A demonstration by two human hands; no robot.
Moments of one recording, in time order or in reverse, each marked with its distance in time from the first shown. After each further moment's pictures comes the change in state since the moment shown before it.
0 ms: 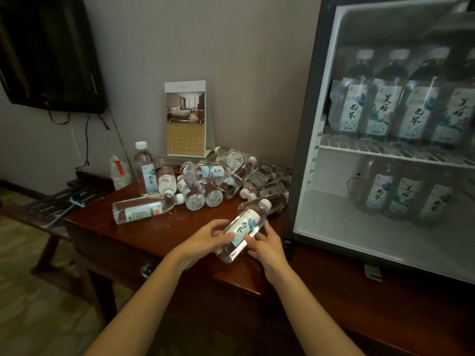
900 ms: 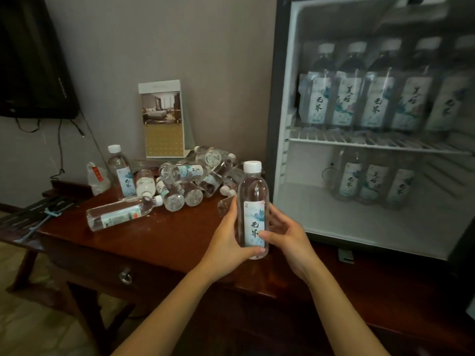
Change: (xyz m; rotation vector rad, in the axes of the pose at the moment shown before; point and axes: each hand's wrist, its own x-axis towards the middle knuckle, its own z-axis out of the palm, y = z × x) left_hand -0.017 0.029 0.093 0.079 0.038 0.534; right_hand -0.034 -0.032 -0.082 -0.061 -0.170 -0.296
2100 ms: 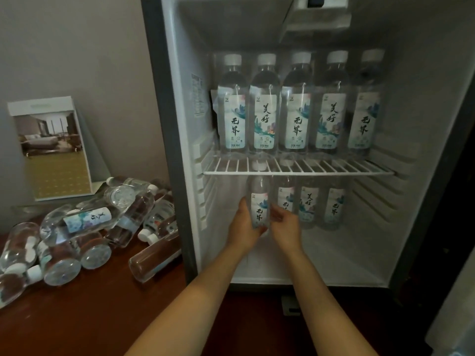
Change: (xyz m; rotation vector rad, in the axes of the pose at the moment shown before) left_hand 0.206 -0.028 0.165 0.207 -0.038 -0.030; right_hand 0.088 -0.018 -0.151 -0.413 0.686 -0.052
